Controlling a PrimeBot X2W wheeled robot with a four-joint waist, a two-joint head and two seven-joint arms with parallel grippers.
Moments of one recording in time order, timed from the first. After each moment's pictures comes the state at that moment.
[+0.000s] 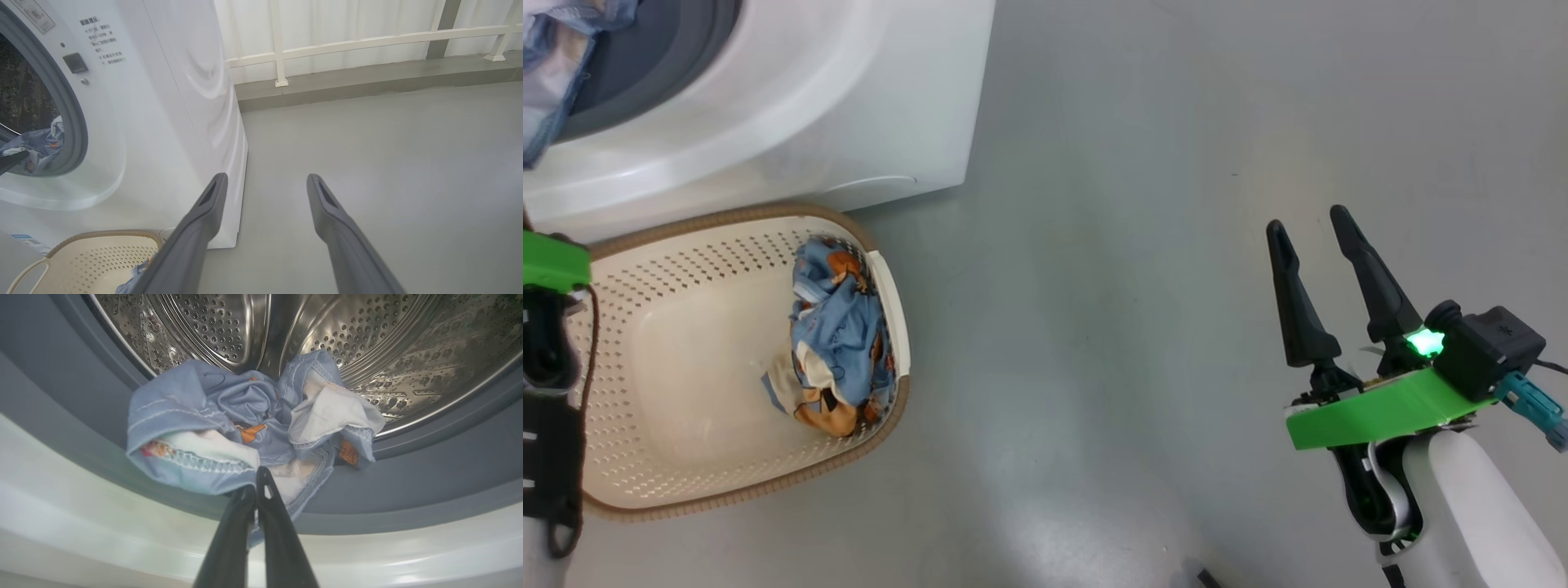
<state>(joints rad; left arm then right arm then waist) -0.90 0.38 -0.11 0.90 -0.82 -0.13 -0.26 -0.31 -0.12 0.17 0.12 0.38 0.12 -0.25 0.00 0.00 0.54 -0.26</state>
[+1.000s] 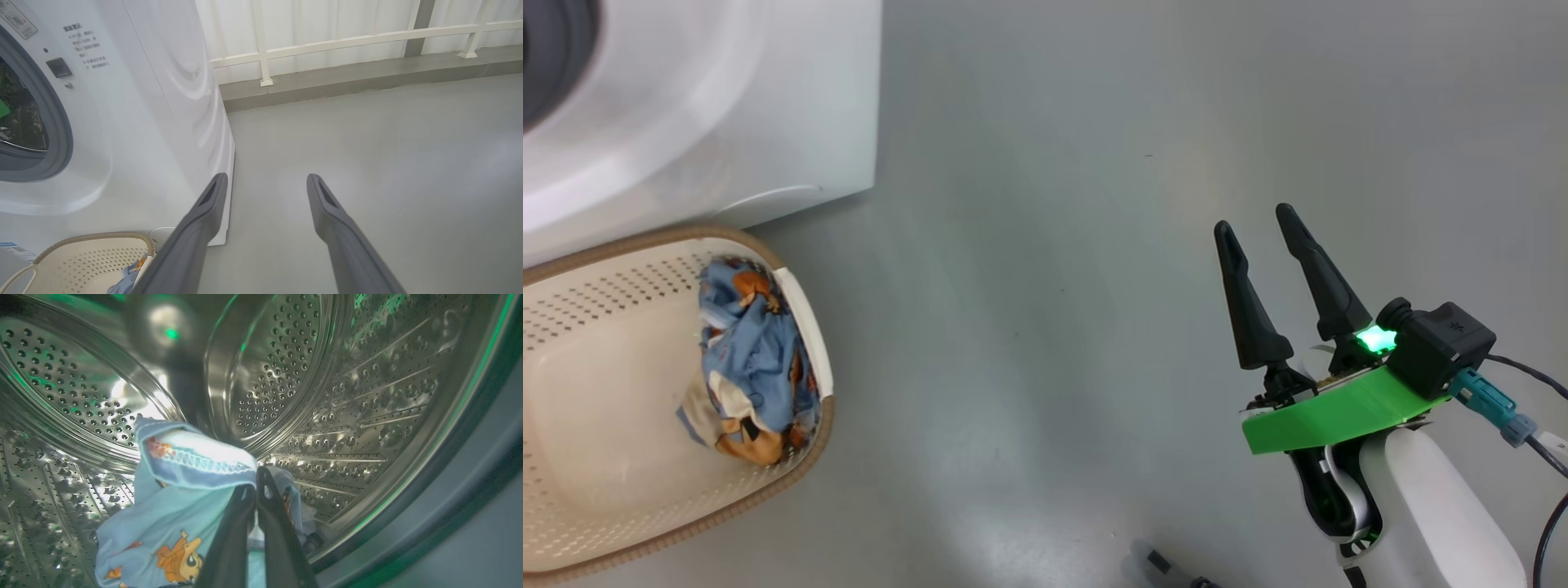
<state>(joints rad) -1.32 0.51 -0.38 1.09 -0.60 -0.10 -0.26 -0.34 -0.07 0.23 0.13 0.39 0.12 -0.25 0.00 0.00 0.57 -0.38</state>
